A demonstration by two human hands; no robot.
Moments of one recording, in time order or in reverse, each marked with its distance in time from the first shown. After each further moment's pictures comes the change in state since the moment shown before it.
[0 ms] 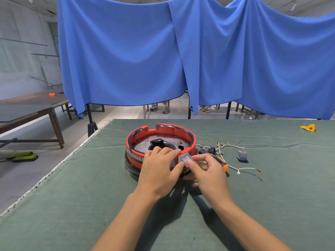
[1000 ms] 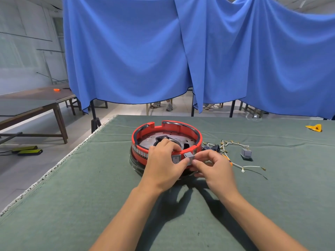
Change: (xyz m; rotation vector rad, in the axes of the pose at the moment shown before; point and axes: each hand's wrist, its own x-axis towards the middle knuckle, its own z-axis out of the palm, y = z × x) left_hand 0.002 0.002 -0.004 -0.268 0.097 -0.065; right_hand 0.014 0.009 -0.007 0.003 -0.066 -0.096
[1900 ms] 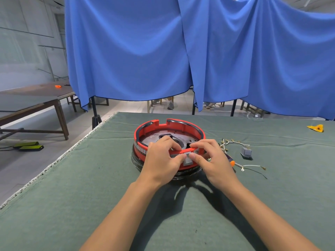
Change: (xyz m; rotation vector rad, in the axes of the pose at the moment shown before) left_hand 0.003 0.000 -0.001 -0.099 0.050 -0.004; right_hand 0.018 -0.002 -0.012 -0.359 -0.141 -0.286
